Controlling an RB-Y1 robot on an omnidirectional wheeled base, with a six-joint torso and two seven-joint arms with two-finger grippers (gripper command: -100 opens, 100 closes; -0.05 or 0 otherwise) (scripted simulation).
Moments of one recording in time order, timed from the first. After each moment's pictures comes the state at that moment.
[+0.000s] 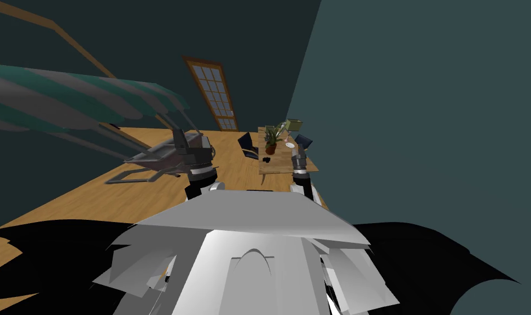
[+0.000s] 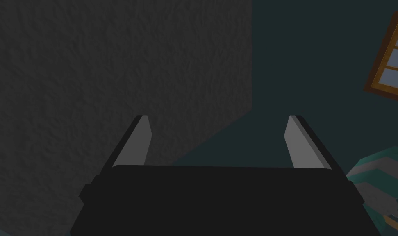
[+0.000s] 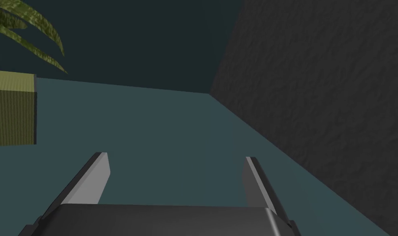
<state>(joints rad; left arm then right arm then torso) 0.54 0.03 -0.01 -2.34 0.12 -0.62 -0.14 0.47 -0.18 0.09 -2.25 0.08 -0.37 0.02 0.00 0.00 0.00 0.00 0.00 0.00</state>
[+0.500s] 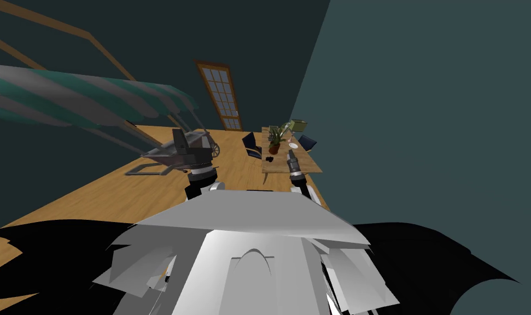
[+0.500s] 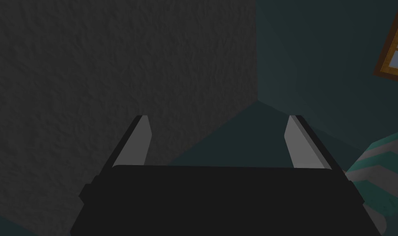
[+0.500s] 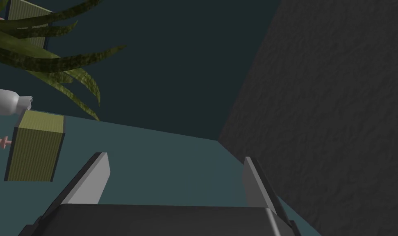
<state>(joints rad) 0.54 0.03 -0.01 -2.34 0.12 -0.62 -0.14 0.46 -0.30 0.14 -2.15 0.13 -0.37 0.03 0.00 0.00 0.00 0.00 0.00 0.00</state>
